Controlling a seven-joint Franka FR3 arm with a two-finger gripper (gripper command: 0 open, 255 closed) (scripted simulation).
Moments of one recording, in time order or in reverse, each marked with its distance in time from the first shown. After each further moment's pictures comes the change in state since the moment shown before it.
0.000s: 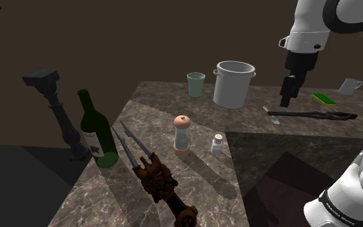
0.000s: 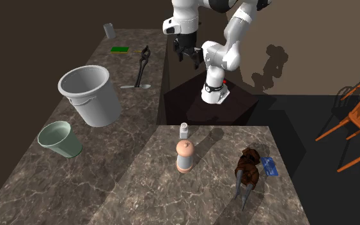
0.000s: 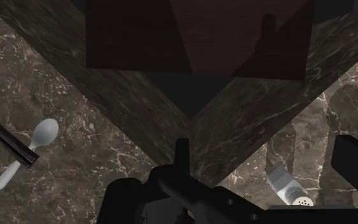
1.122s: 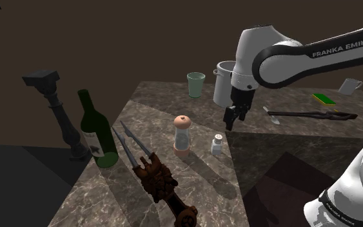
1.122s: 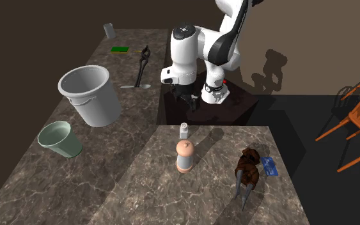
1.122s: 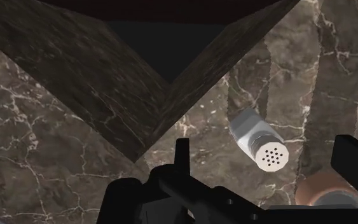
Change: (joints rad) arm 0.040 0.364 0.180 -0.051 0.081 0.511 0.181
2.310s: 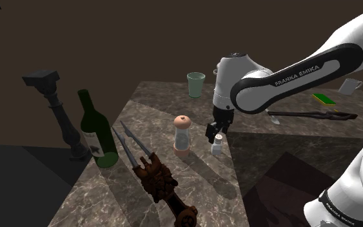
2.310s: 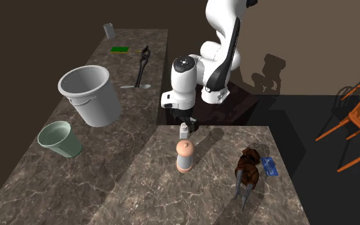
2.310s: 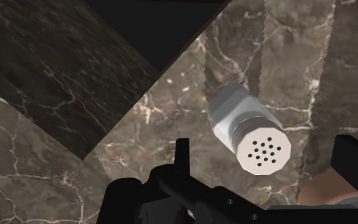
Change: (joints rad) arm 0.004 0.232 0.067 0.004 -0.035 0.258 0.090
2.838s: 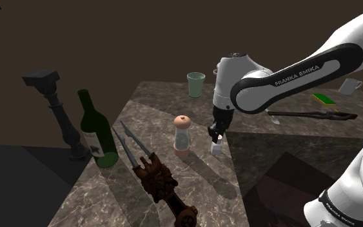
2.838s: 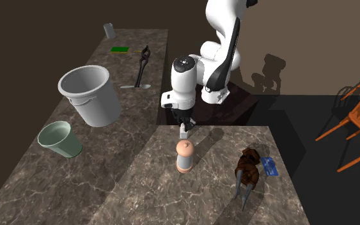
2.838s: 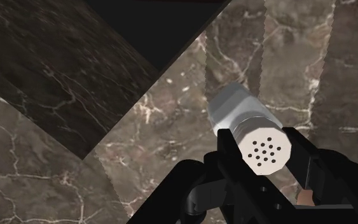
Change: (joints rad) arm 0.000 0.000 0.000 0.000 0.000 0.000 0.000
